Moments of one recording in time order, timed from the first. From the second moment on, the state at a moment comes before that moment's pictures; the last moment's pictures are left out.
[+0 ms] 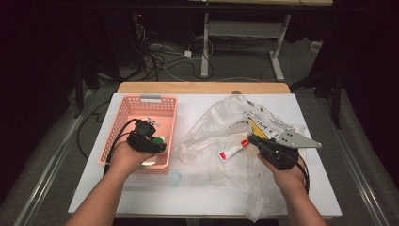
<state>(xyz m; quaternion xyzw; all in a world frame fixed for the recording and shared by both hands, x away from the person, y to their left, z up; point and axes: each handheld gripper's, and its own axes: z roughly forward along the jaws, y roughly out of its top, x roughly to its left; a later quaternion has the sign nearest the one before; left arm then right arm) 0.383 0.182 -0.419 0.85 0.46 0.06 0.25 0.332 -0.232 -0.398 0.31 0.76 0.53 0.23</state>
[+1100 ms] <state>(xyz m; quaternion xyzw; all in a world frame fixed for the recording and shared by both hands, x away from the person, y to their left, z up) 0.319 0.209 -0.428 0.79 0.46 0.13 0.38 0.330 -0.228 -0.400 0.30 0.76 0.53 0.22</state>
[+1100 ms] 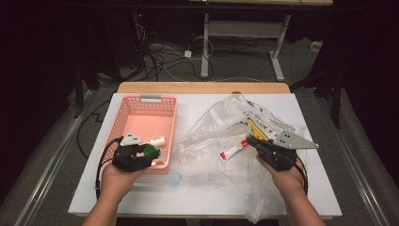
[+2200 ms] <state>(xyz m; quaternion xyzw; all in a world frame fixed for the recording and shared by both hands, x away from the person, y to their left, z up) 0.279 0.181 -0.394 0.78 0.39 0.14 0.47 0.330 -0.229 -0.400 0.30 0.76 0.53 0.23</state>
